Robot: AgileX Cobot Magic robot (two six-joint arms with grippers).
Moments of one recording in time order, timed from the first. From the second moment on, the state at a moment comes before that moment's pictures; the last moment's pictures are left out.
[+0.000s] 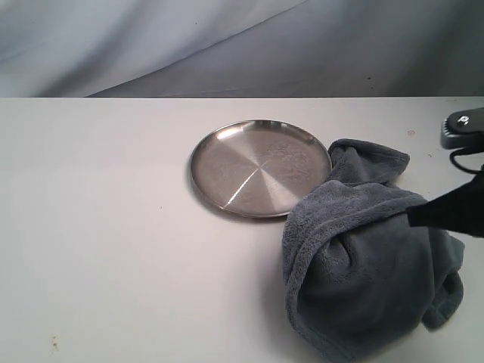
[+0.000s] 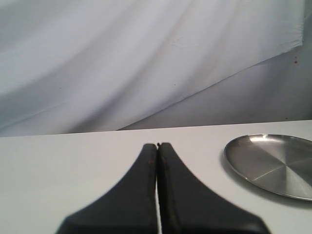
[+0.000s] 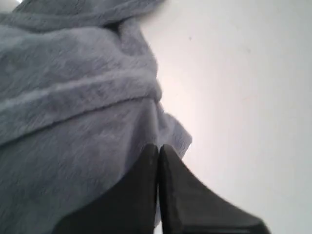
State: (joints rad) left arm -0.13 0.00 0.00 -0.06 0.10 0.06; right arm 0.53 1.23 -0.65 -0.67 0.62 0.81
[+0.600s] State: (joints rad) left arm -0.13 0.00 0.00 -0.06 0.10 0.06; right arm 0.42 1.59 -1.00 -0.01 0.42 0.14
